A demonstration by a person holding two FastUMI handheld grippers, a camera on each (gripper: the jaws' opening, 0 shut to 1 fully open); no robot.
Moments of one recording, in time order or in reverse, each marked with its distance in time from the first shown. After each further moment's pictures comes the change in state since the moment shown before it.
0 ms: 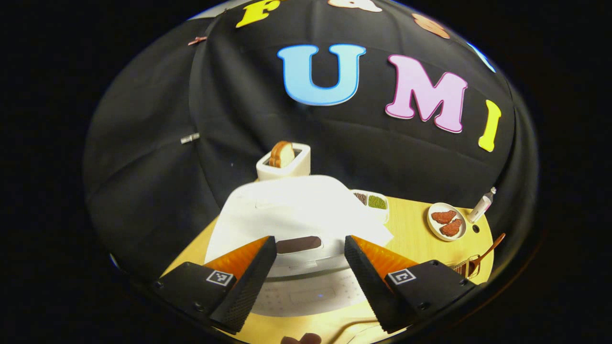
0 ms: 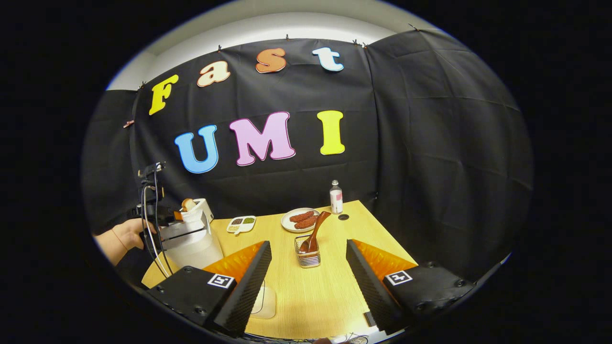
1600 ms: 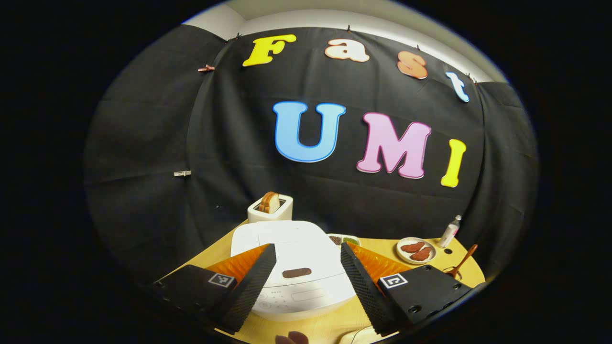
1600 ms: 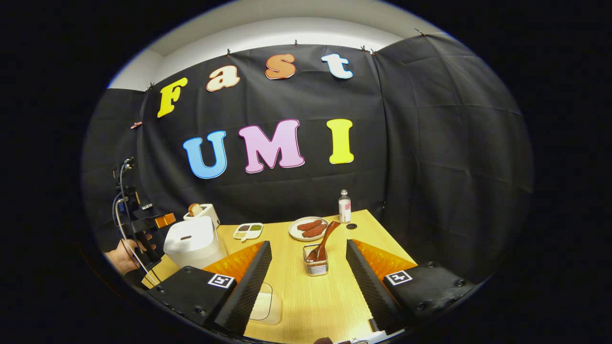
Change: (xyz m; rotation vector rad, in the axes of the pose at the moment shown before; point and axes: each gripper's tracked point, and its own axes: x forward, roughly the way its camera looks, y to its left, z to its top) left arm -0.124 0.000 0.045 0.064 -0.466 -0.215; right arm 0.005 0.028 0.021 -0.034 -0.069 0.051
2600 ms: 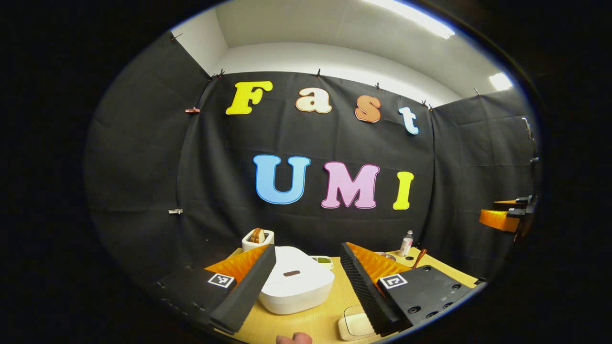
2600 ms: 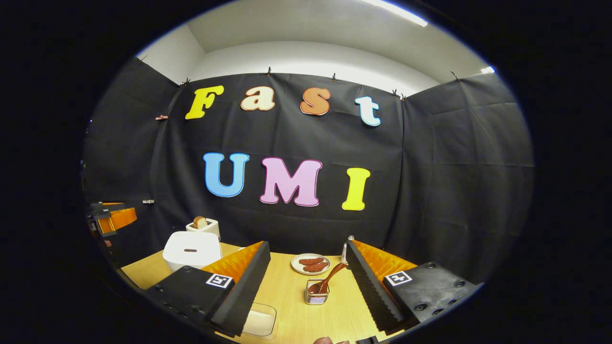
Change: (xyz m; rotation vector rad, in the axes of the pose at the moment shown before) left arm -0.179 0.011 0.053 0.070 -0.204 -0.158; right arm -0.013 0.064 0.069 -0.194 -0.225 0.025
